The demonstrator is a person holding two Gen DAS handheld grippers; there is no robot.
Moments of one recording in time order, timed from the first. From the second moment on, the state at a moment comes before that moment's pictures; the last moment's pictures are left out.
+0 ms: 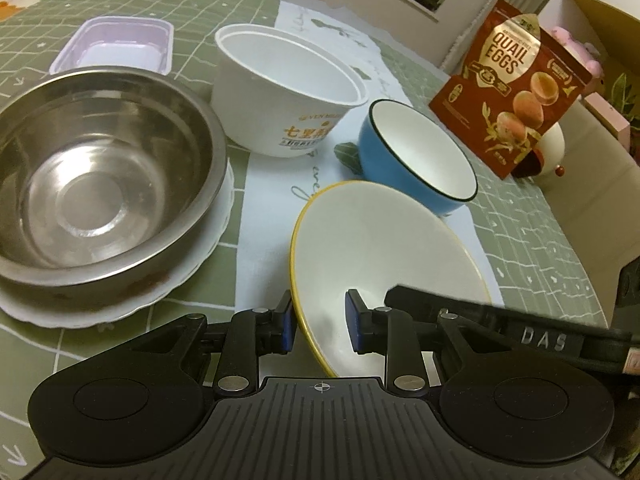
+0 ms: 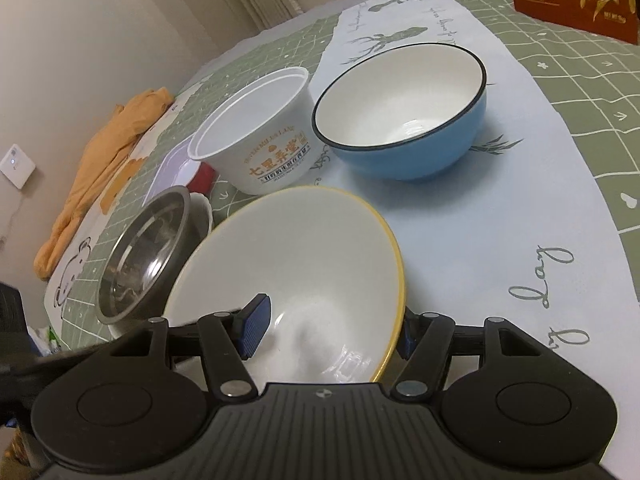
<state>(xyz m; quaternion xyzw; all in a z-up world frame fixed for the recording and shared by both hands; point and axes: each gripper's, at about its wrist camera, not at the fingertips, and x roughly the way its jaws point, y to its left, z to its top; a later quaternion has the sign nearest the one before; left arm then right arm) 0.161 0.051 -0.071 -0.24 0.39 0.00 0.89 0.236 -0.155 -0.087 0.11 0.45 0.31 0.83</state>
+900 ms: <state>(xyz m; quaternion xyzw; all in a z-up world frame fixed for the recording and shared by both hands) 0.151 0.071 -0.059 -0.26 0.36 0.02 0.90 0.232 -0.162 -0.089 0.10 0.43 0.29 0.85</state>
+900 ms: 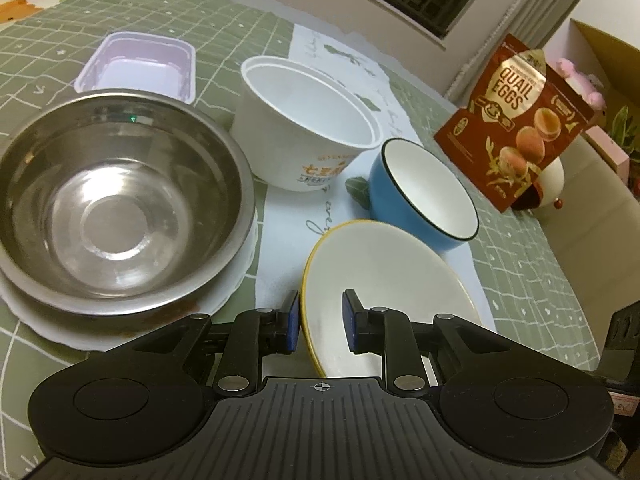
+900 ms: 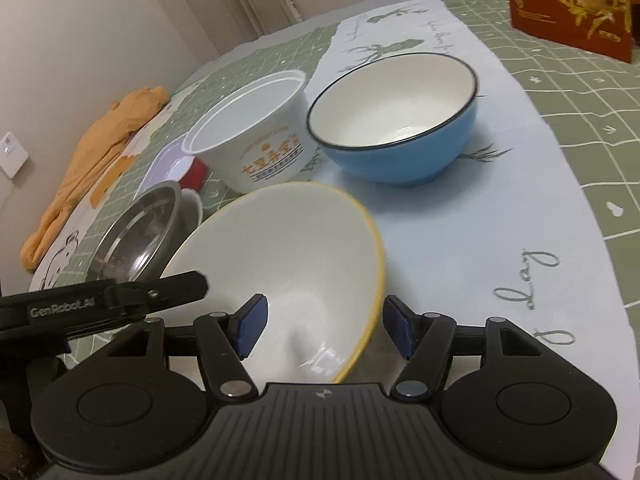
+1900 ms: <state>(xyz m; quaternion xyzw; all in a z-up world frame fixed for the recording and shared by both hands) 0.287 0.041 -0.009 -0.20 0.43 -0.04 0.88 0.328 -0.247 -0.055 0.18 0.37 0.09 0.91</state>
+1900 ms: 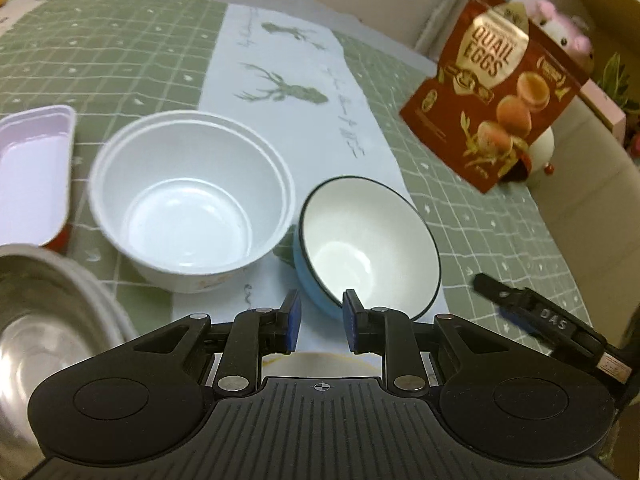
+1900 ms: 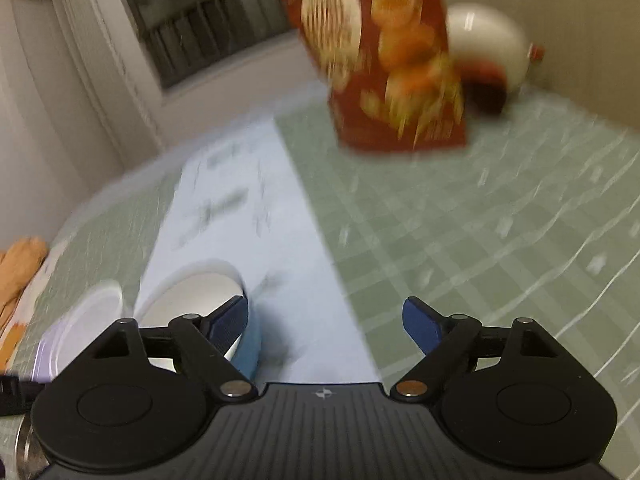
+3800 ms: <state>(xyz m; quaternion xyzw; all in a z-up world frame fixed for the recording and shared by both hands) 0.355 -0.087 -0.070 -0.04 0.51 -0.08 0.86 0.328 -0.281 -0.109 0.25 0.47 0.16 0.83</state>
